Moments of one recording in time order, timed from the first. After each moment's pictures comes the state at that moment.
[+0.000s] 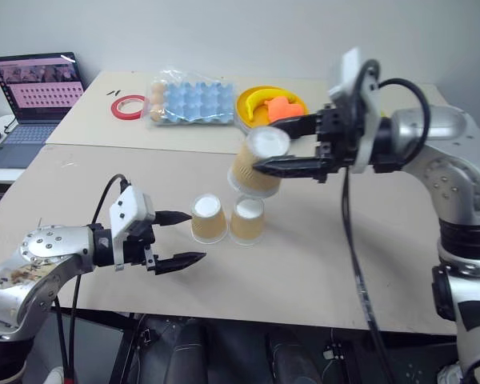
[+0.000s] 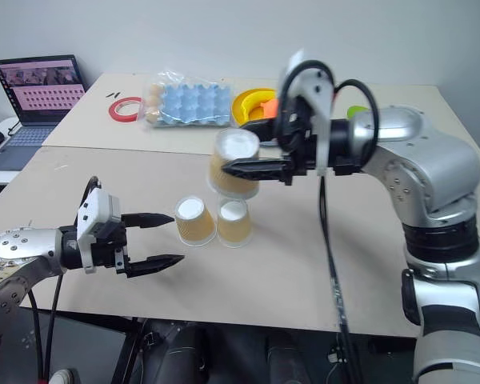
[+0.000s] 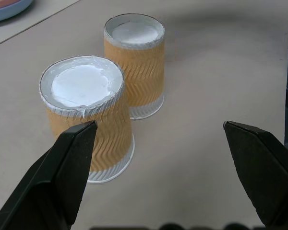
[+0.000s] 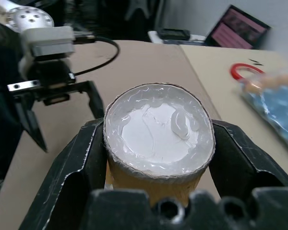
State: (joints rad) left arm -0.15 0.90 0.17 -0.54 -0.69 0.68 -0.95; right arm -1.04 -0.70 0.16 -0.26 0.67 0.87 1.00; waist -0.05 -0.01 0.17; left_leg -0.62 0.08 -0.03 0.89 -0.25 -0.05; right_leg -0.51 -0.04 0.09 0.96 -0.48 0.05
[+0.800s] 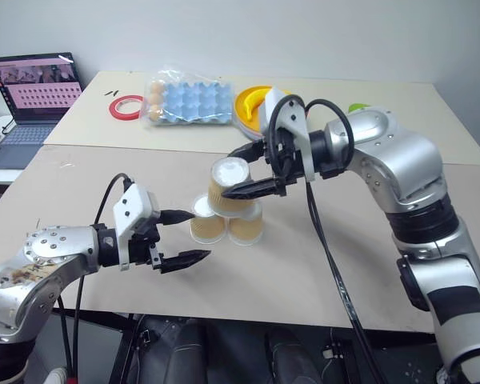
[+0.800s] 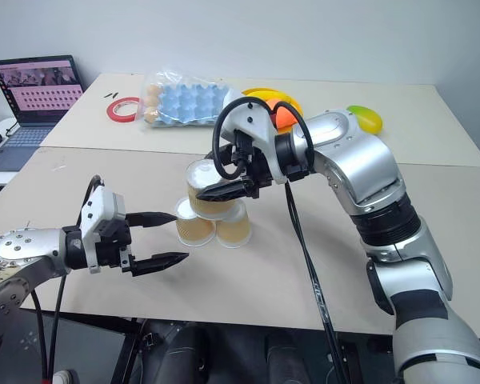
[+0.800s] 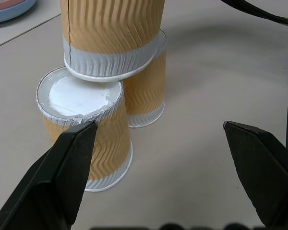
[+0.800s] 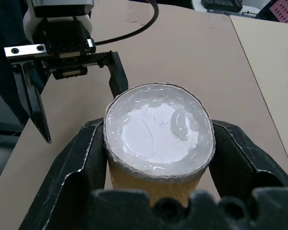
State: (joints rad) left arm -0.17 0.90 0.17 -0.59 -0.73 0.74 -0.86; right arm -1.11 -0.56 0.33 -0.09 0.44 0.77 1.14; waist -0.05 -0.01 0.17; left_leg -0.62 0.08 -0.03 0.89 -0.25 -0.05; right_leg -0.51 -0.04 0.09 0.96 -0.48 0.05
